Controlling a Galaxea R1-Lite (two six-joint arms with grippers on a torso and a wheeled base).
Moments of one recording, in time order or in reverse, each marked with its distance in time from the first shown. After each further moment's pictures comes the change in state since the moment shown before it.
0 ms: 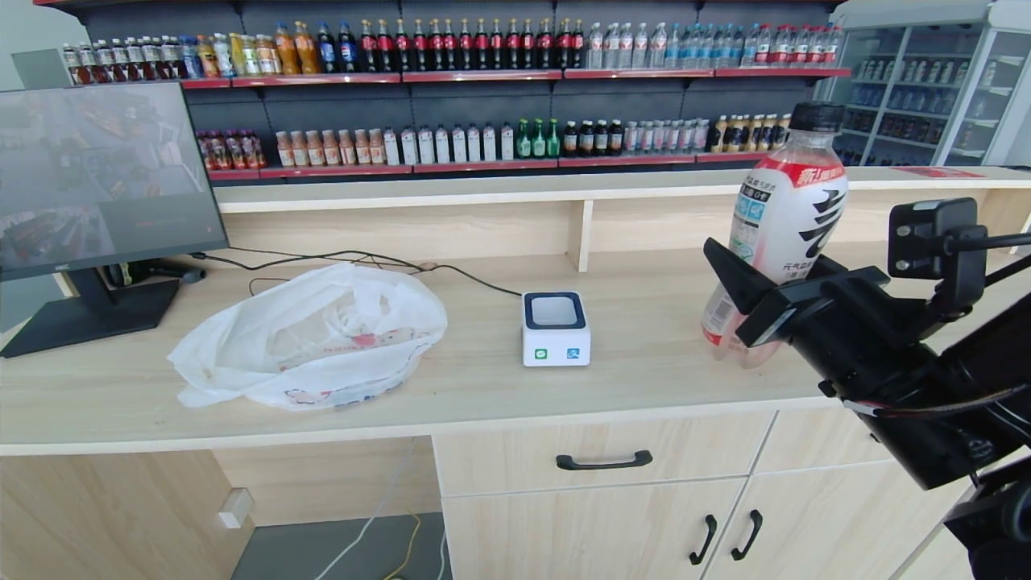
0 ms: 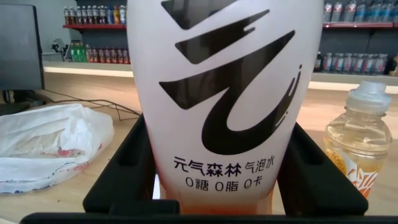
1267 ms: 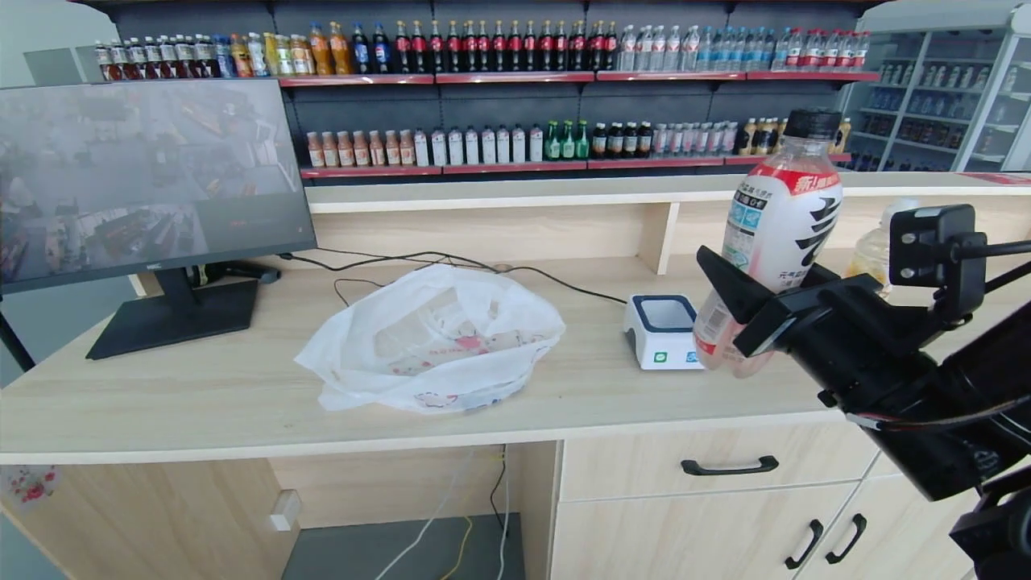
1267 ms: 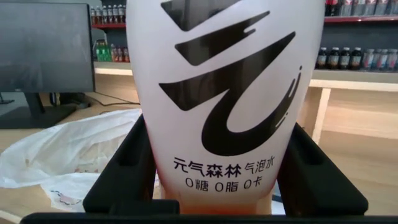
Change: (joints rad) left arm 0.000 0.000 0.000 0.001 0.000 0.003; right arm 0.002 -0.010 0.022 0.001 0.021 0.039
